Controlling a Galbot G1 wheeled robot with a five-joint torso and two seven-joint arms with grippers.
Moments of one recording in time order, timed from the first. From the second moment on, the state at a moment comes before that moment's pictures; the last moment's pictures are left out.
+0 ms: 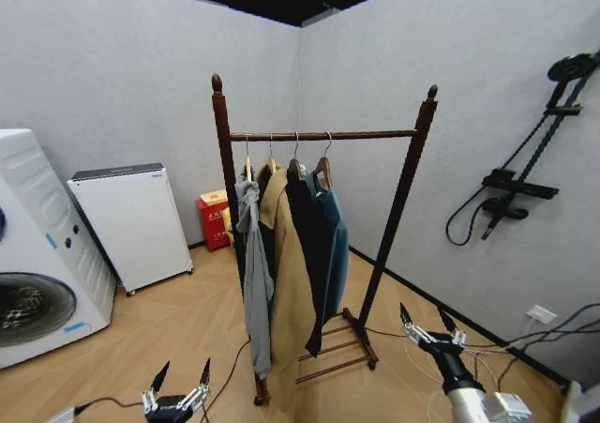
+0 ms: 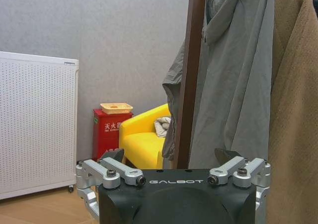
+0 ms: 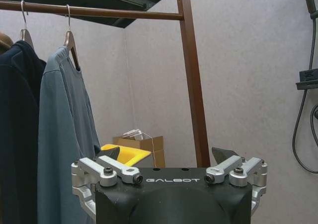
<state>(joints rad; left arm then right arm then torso) 1.86 -1.52 -0.65 -2.22 -0.22 -0.12 0.14 -1.69 1.30 0.83 2.18 0.50 0.14 0.04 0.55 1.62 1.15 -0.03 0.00</state>
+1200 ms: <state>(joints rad) 1.86 -1.52 -0.65 -2.22 -0.22 -0.12 0.14 -1.69 1.30 0.84 2.16 0.50 0.18 0.05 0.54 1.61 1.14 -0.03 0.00</state>
